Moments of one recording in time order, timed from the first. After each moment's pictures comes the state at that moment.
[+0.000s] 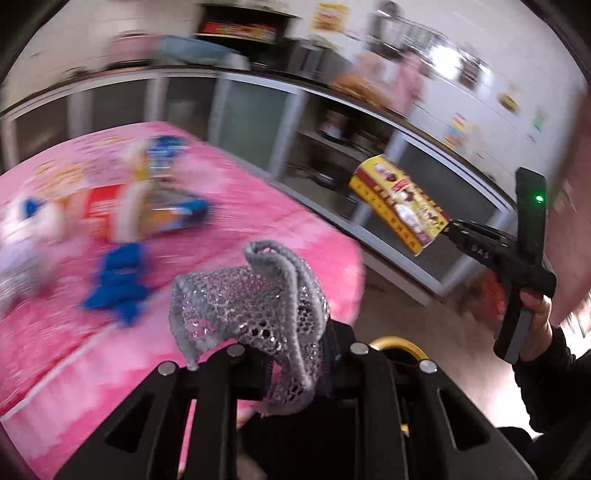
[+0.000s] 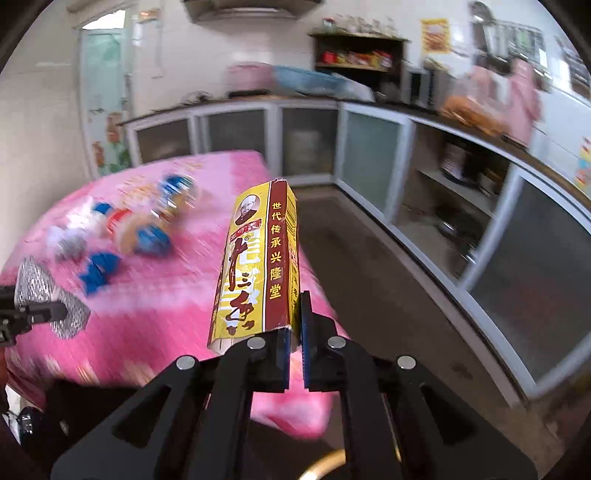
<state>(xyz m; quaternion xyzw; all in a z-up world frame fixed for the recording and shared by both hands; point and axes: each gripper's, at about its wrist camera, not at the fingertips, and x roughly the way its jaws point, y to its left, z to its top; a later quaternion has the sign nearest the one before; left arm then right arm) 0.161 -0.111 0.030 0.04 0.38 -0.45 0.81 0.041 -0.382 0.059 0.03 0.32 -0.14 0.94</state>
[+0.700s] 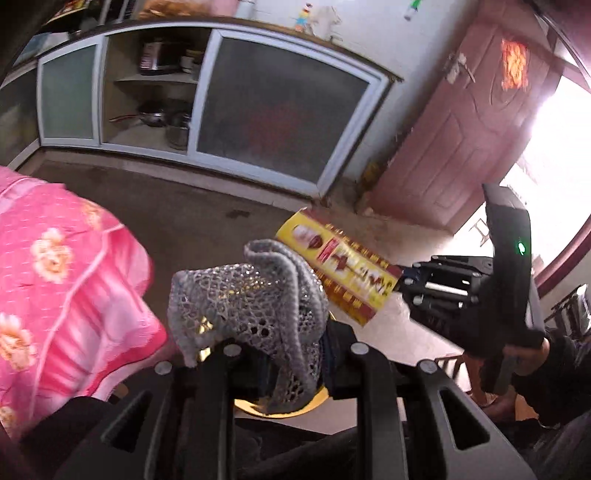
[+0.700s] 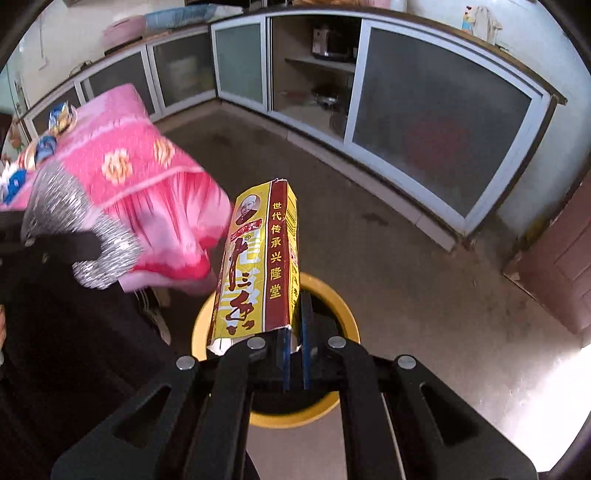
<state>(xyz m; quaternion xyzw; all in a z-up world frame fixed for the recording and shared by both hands) 0.012 -0.323 -0.049 0.17 0.41 -0.64 0.62 -0.167 -0.437 -0.065 0.13 0.44 -0.29 0.84</state>
